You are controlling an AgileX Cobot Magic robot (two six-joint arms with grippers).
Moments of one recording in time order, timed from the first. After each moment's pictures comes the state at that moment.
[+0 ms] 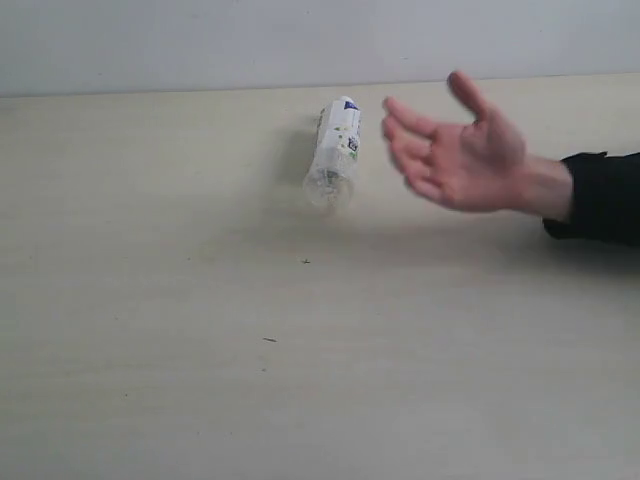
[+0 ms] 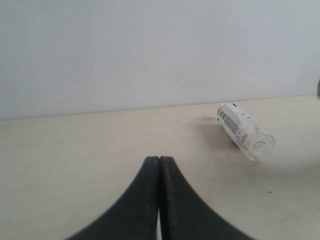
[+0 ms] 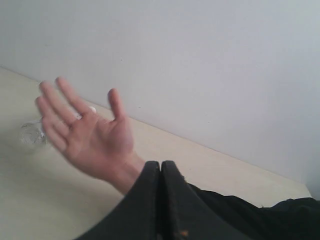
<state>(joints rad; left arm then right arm) -0.20 0.01 0.00 0.25 0.16 -0.28 0.42 0.00 -0.32 -0.41 0.56 0.08</state>
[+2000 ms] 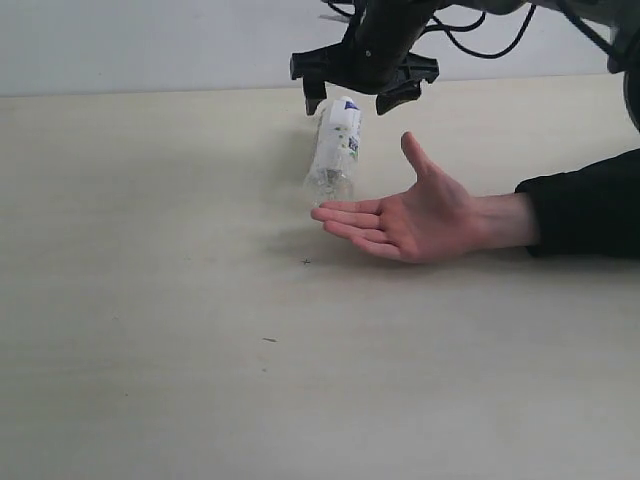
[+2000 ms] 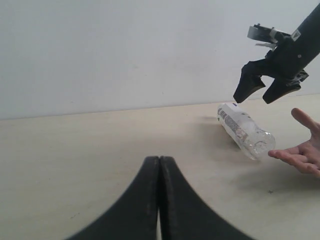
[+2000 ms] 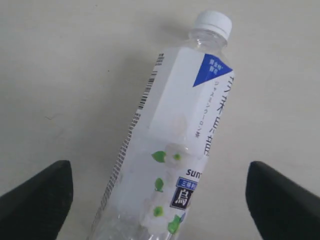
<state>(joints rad) -0.20 0.01 0.00 0.25 0.16 -0.28 0.42 2.33 -2.02 0.07 0.86 0.25</state>
